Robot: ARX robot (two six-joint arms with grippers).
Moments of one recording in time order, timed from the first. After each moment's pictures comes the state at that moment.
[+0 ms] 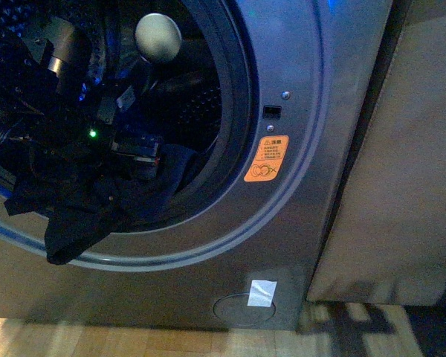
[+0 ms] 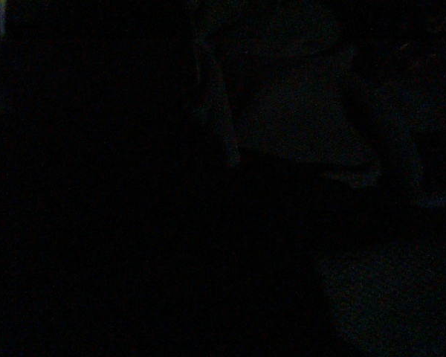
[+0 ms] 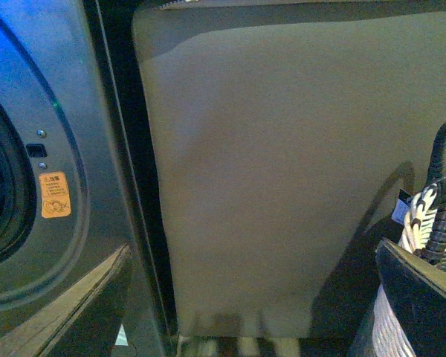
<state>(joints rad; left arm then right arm) -0.09 2.23 1.44 0.01 0.04 0.12 0.00 0.00 0.01 0.00 0.00 0.00</state>
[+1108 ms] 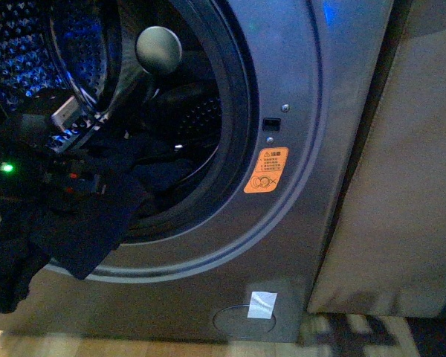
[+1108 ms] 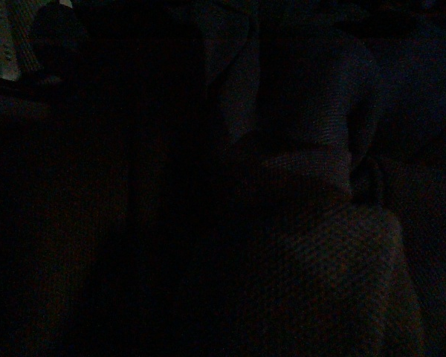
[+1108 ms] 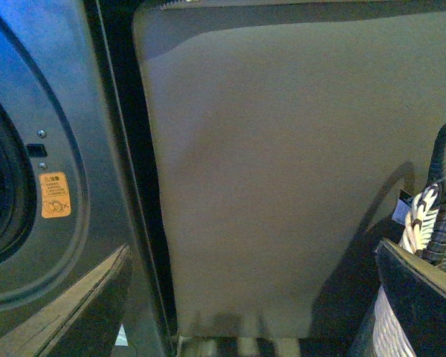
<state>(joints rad) -0.02 1.88 0.95 0.25 0.19 0.19 0.00 0.00 0.01 0.00 0.00 0.00</state>
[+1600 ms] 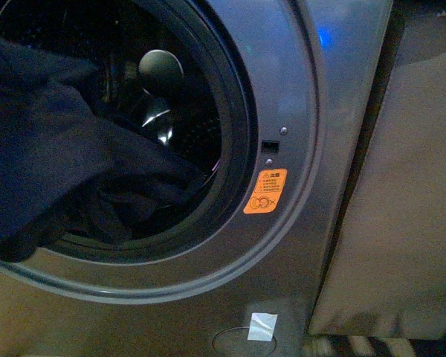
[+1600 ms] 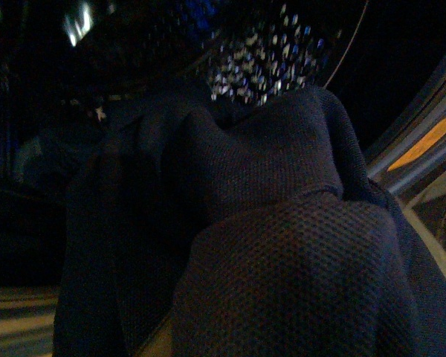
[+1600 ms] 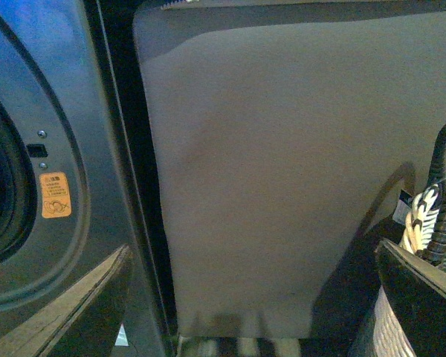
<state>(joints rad) 0.05 1.28 0.68 0.30 0.46 0.15 0.00 0.00 0.01 0.00 0.00 0.00</state>
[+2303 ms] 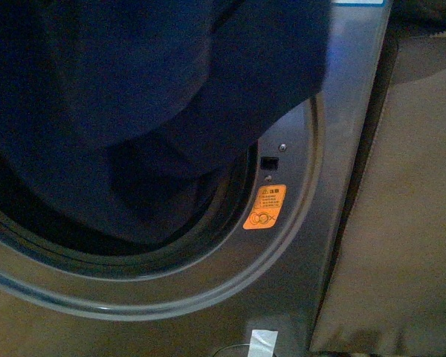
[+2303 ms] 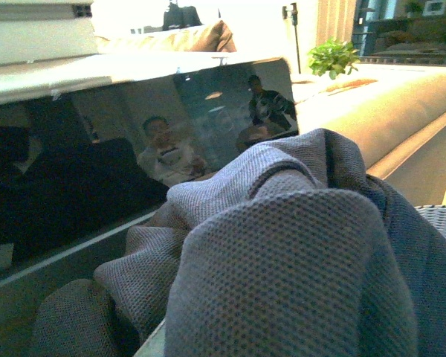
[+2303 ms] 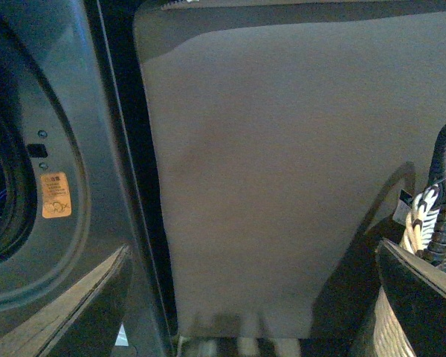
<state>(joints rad) -0.31 1.12 1.25 0.04 0.40 0.08 0.00 0.00 0.01 0.00 0.00 0.00</state>
